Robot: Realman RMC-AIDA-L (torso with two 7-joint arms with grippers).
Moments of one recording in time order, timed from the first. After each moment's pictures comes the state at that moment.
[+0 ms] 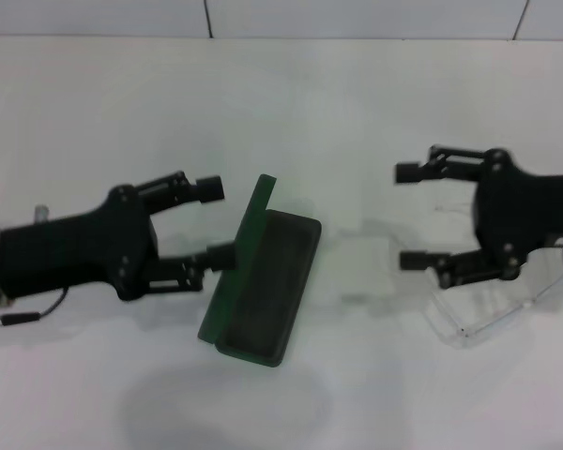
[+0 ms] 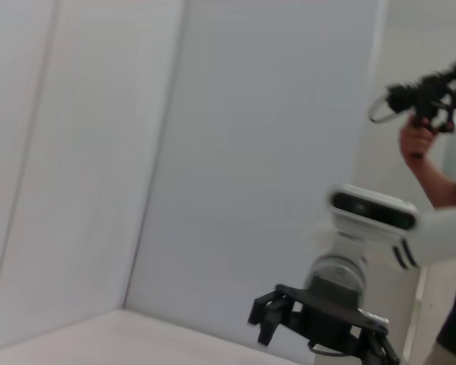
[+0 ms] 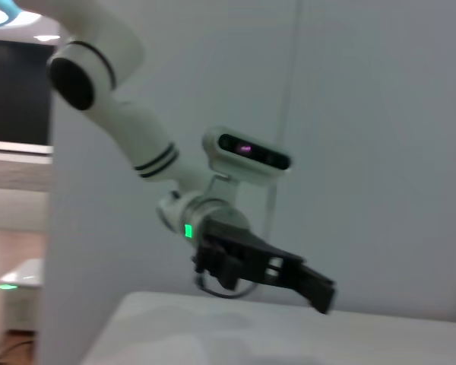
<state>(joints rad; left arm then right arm) -0.55 -1.84 1.87 0.13 0.66 1.78 -0.95 0.56 1.96 -1.01 -0.56 -1.61 -1.77 0.93</state>
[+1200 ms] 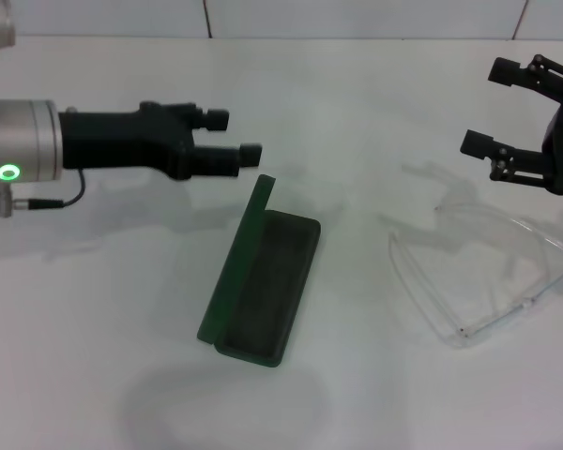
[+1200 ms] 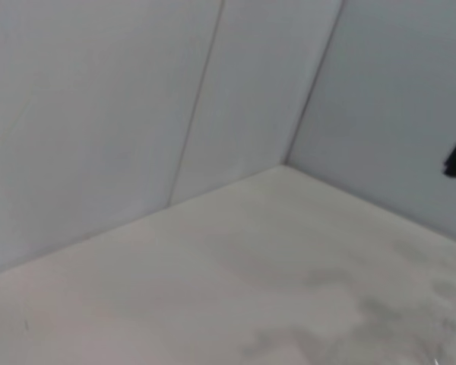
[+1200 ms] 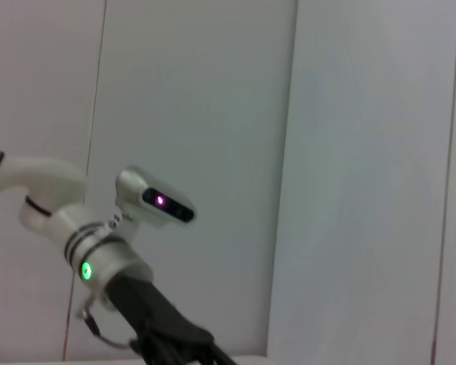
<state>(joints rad) -0.53 -1.82 1.57 0.75 1.27 1.18 -1.67 0.48 2.00 -0.68 -0.57 -1.60 -1.73 0.92</state>
